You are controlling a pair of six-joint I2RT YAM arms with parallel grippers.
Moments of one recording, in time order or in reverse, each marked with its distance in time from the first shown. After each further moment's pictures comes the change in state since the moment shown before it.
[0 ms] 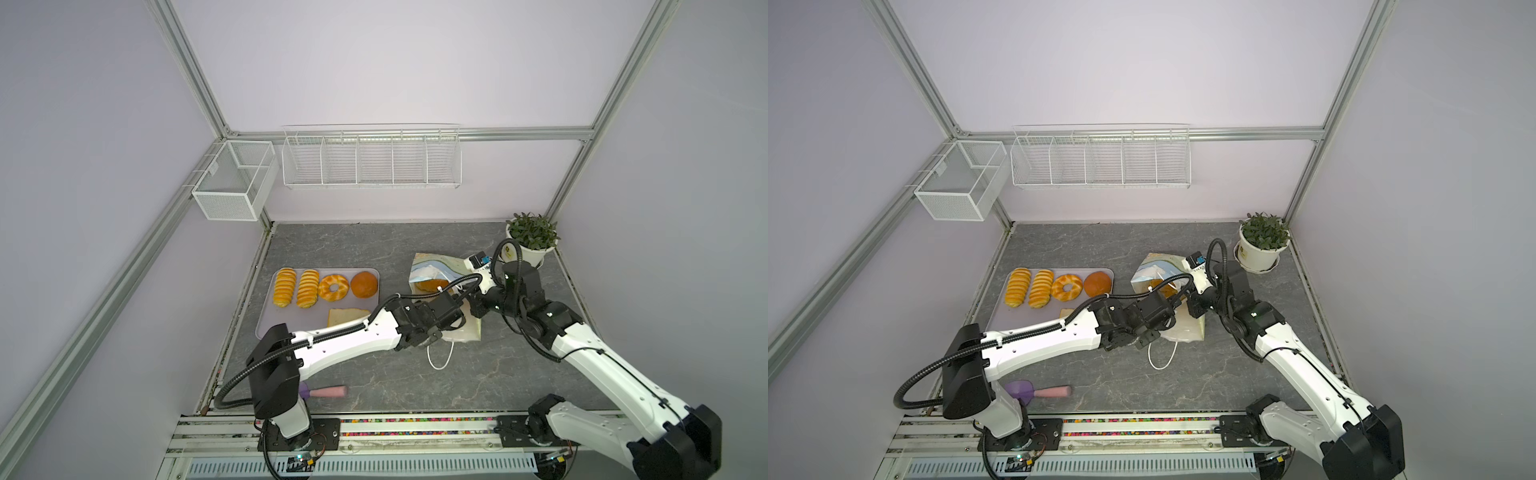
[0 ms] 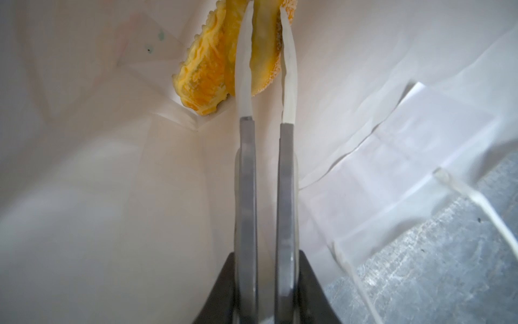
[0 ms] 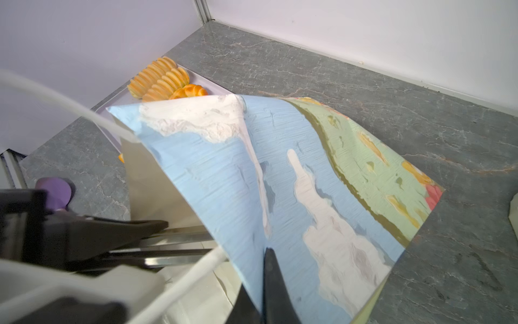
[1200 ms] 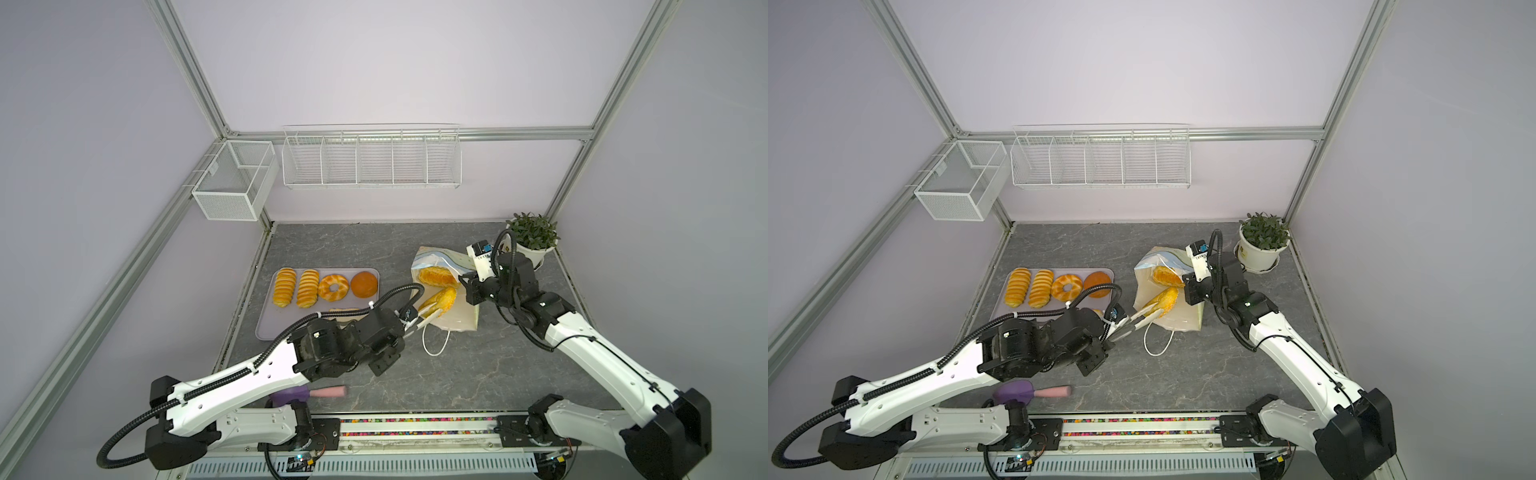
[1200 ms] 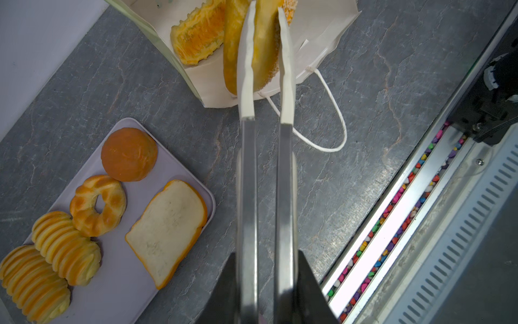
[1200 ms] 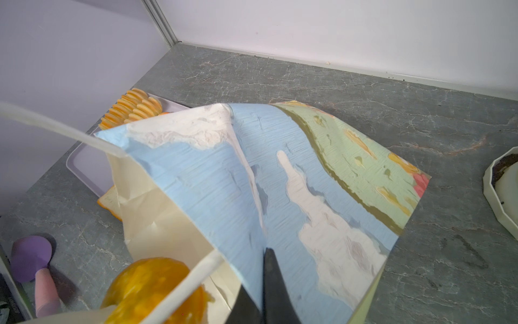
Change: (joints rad) left arm -0.050 -0.556 -0.190 -0.198 0.179 -0.180; right arm 0.004 0.078 0.063 0.029 0.109 0.149
